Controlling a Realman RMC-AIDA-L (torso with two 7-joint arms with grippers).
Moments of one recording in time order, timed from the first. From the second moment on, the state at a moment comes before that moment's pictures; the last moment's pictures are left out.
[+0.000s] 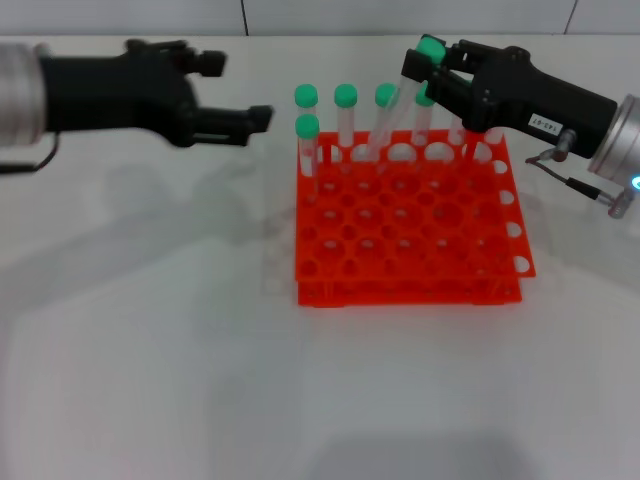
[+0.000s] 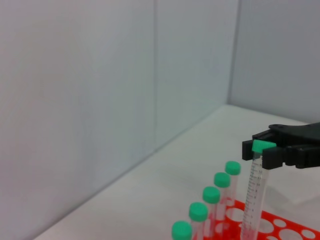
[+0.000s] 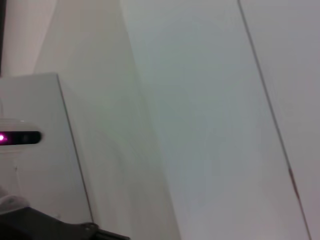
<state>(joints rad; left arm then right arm) -0.37 -2.08 1.07 1.39 1.95 1.41 -1.91 0.64 2.01 -1.36 -0.36 -0.90 -1.31 1.09</state>
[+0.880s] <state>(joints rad) -0.07 -2.08 1.02 1.05 1.63 1.36 -1.35 0.67 2.01 -1.40 -0.63 -1.16 -1.10 1.32</state>
